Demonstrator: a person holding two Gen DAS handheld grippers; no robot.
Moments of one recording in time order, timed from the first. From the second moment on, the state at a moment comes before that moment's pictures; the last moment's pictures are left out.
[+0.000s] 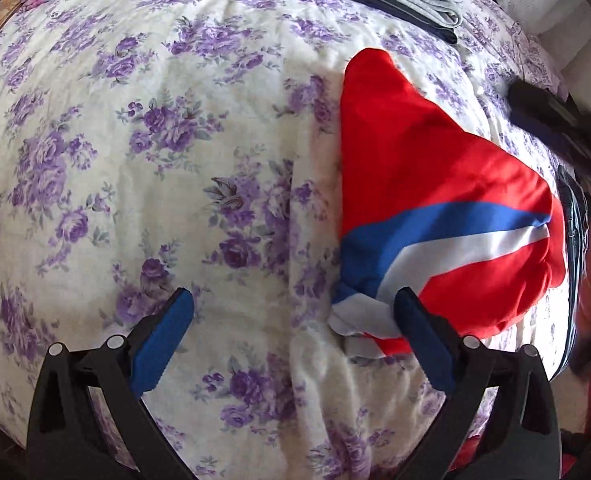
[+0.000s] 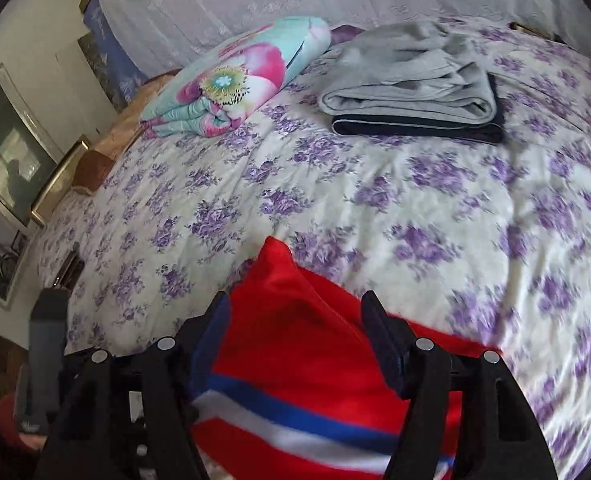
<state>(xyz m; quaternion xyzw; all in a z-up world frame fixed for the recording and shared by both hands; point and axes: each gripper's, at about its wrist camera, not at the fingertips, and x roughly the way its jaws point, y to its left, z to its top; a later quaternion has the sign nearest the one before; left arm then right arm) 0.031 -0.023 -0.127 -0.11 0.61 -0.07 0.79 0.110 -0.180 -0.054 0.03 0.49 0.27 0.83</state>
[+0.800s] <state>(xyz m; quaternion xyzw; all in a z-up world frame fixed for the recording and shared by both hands) -0.022 -0.032 -0.101 -0.12 0.57 -0.14 0.80 0.146 -0.170 -0.076 0.09 0.51 0.29 0.80</state>
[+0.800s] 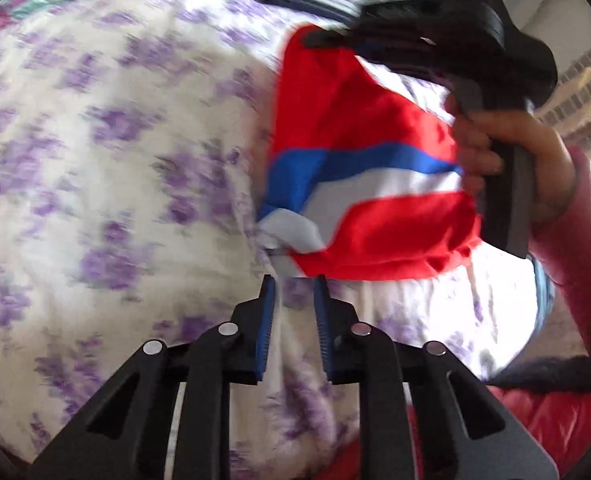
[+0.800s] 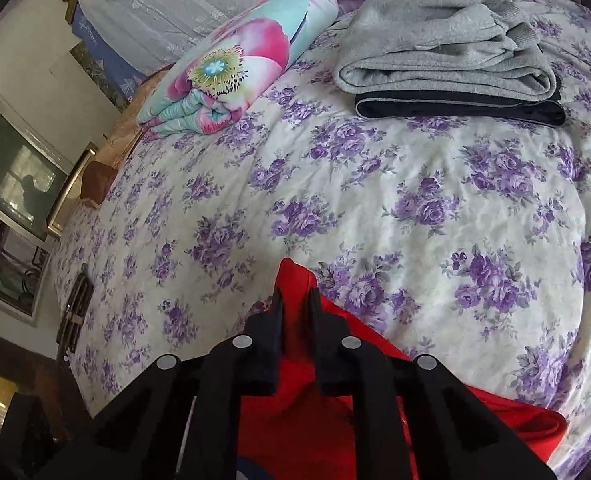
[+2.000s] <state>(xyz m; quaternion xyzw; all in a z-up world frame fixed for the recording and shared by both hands) -0.005 -0.038 -0.128 -0.13 0.60 -0.19 0.76 0.141 -0.140 -0.086 0.03 0.54 0.31 0.78</state>
